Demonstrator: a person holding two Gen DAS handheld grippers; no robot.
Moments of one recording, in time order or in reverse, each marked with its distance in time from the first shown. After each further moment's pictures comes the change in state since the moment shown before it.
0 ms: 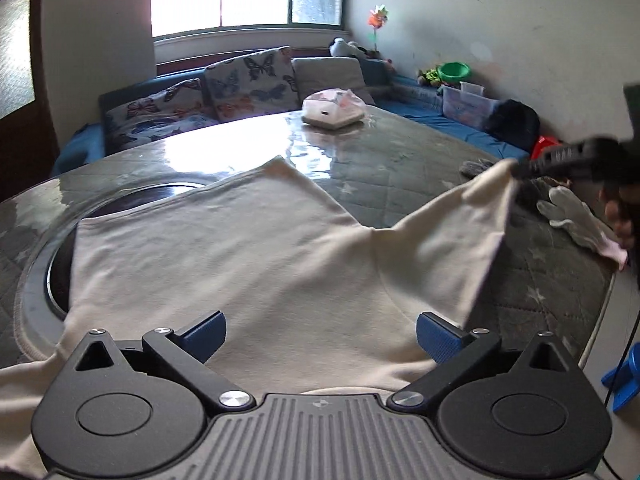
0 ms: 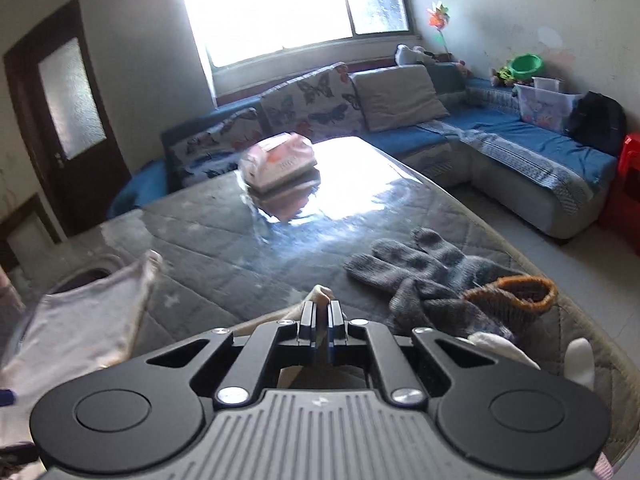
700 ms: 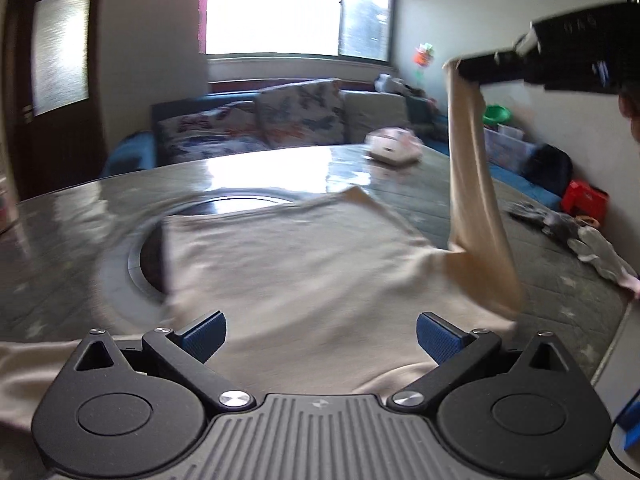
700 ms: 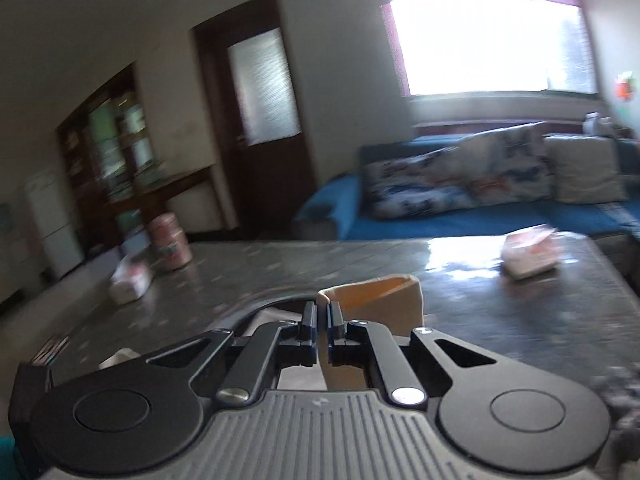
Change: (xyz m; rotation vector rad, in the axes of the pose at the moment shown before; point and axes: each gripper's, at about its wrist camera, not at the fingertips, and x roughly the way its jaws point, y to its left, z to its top) left arm -0.063 0.070 -0.029 -0.131 -0.110 0.123; right arm -0.046 0.213 0.039 -0.324 -0.019 0.492
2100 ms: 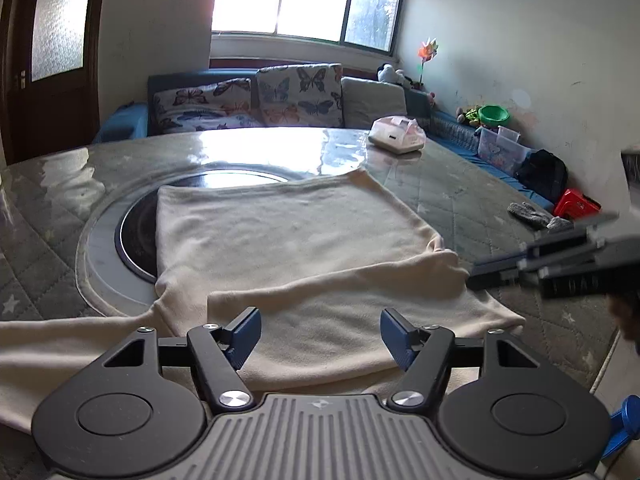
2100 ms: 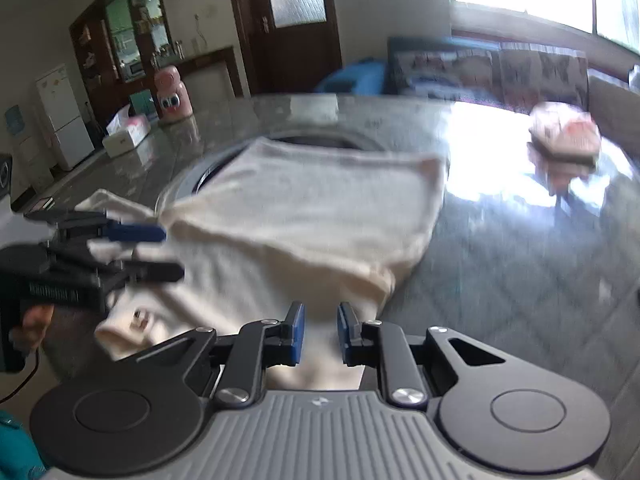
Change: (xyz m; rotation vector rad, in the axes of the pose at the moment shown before) left arm 0.030 0.004 0.000 -0.053 0.063 -0.077; right arm 0.043 -0.038 -0.101 -0.108 0.298 0.013
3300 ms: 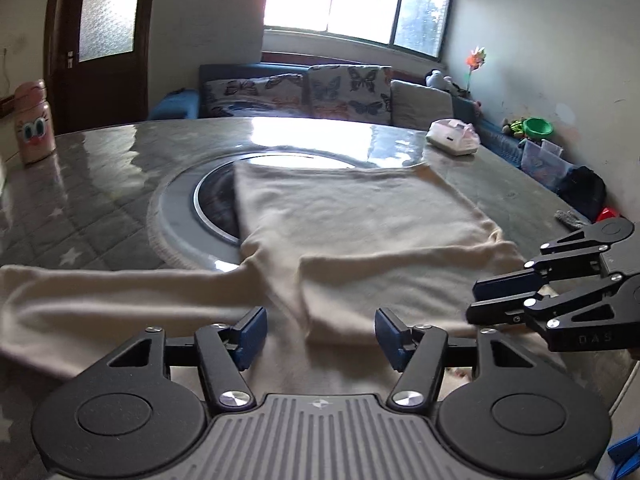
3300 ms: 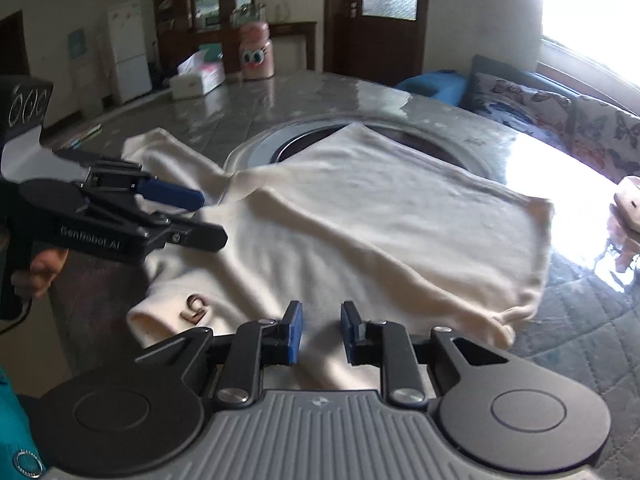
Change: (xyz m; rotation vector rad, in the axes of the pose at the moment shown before) left arm -0.023 0.039 -0.026 -0.091 -0.008 0.136; right arm 0.038 0.068 0.001 -0.269 0.056 0.093
